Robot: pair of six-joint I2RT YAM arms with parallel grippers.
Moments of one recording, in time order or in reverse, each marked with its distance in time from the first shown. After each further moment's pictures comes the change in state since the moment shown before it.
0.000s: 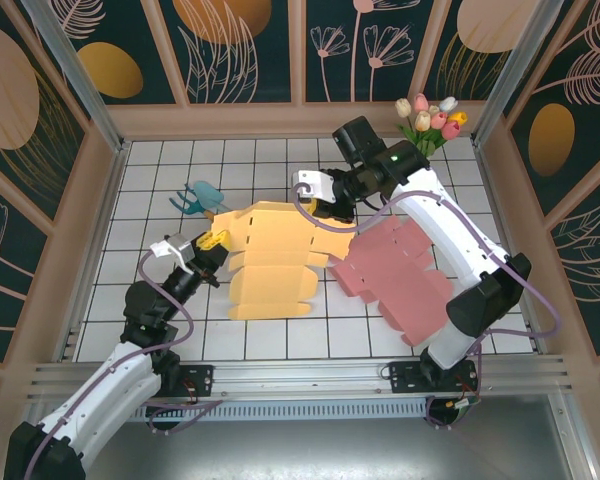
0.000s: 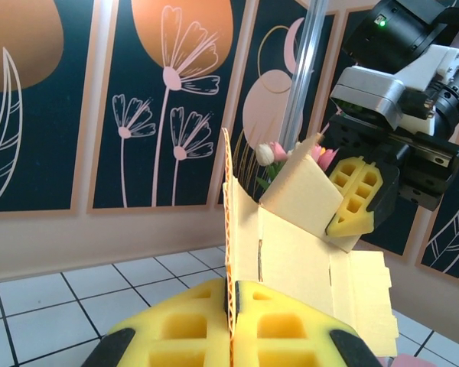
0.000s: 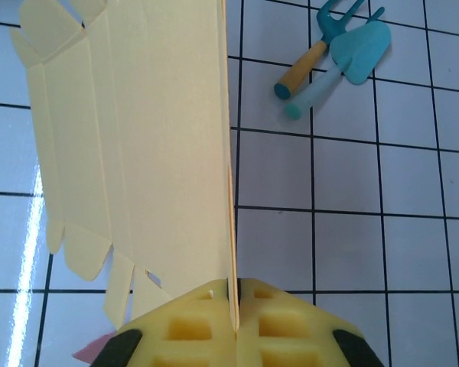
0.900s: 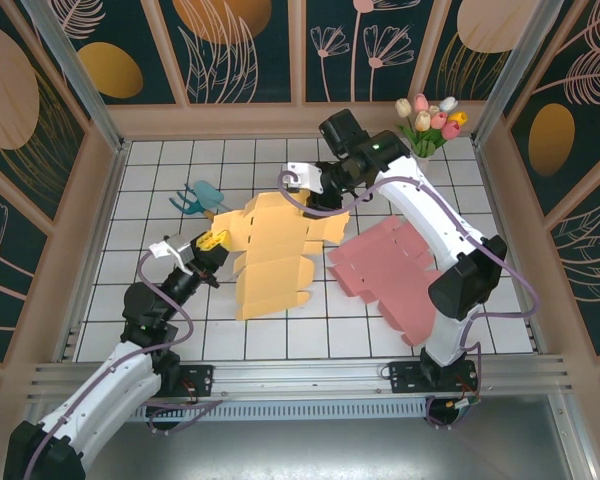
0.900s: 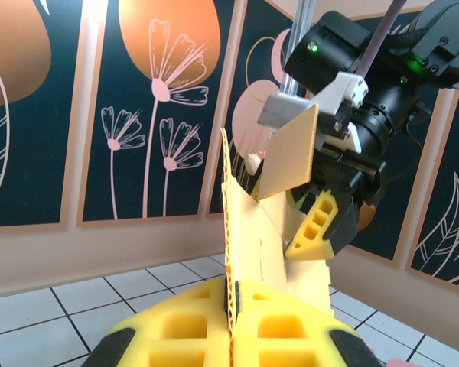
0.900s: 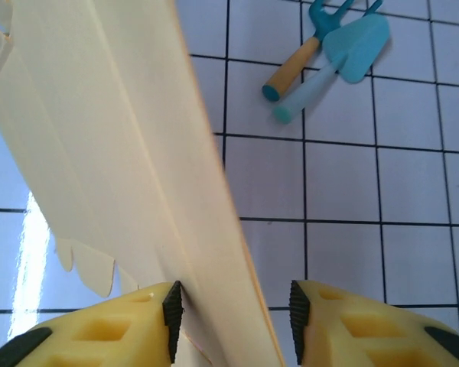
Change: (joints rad) left arm 0.000 0.001 0.000 0.042 0.026 0.000; right arm 0.001 0.145 0.123 -0.013 -0.004 0.020
